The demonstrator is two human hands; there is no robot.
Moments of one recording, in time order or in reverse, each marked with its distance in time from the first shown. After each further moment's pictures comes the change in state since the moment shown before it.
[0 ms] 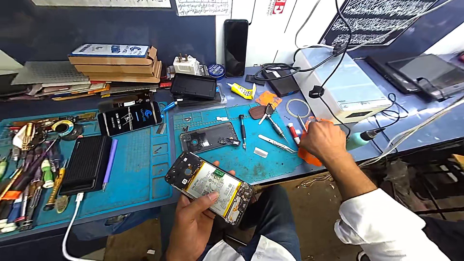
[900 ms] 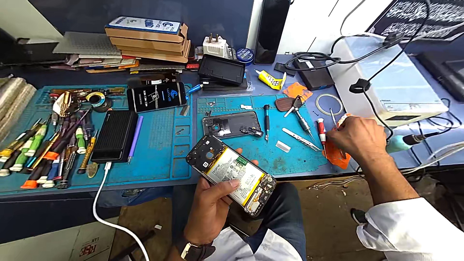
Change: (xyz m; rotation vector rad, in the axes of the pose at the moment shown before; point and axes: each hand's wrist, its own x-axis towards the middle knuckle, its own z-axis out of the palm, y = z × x) left_hand -0.002 0.006 -0.001 -0.023 -0.085 -0.003; right_hand 0.020 0.015 0.008 0.101 0.023 -0.022
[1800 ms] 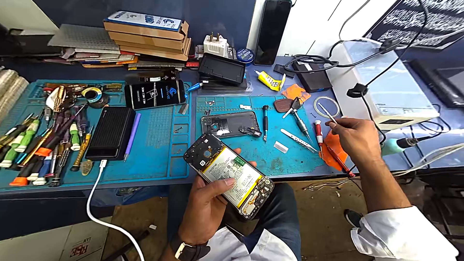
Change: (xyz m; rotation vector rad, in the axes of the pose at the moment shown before) left_hand 0.000 0.003 -0.002 -0.024 -0.031 -0.002; right_hand -0.001 0.011 0.009 0.575 0.100 -0.041
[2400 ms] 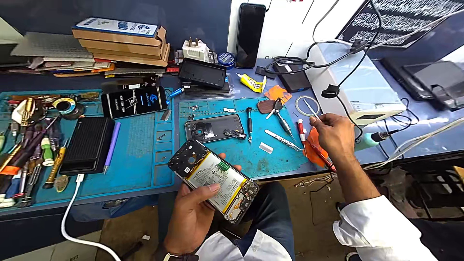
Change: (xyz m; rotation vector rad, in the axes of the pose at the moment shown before) left_hand 0.001 -0.004 0.001 -0.019 0.034 -0.006; right_hand -0.005 -0.008 0.004 -0.035 0.112 0.032
